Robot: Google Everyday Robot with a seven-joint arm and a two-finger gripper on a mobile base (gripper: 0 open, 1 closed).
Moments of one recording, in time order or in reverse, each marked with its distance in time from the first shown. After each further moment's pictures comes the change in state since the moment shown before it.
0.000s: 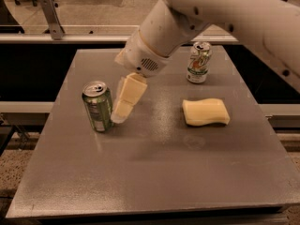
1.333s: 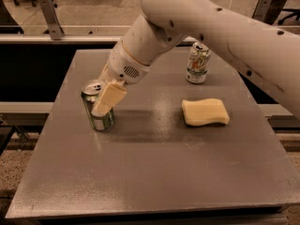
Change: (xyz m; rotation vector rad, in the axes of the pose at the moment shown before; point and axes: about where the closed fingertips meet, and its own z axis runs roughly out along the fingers) arm -0.019 -0.004 0.048 -0.085 -0.062 0.007
